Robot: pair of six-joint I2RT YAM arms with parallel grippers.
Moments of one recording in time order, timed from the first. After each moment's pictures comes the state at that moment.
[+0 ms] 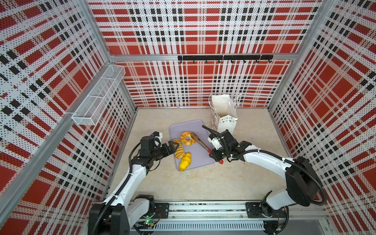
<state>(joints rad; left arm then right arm) -0.08 1.04 0.59 -0.22 0.52 -0.58 0.69 1.48 0.96 -0.40 -0.24 0.21</state>
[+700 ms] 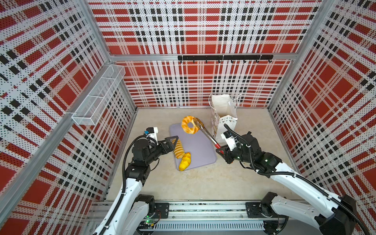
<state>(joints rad) -0.14 0.78 0.57 -0.02 0.50 -0.71 0.69 1.00 0.82 -0.33 -0.23 0.20</state>
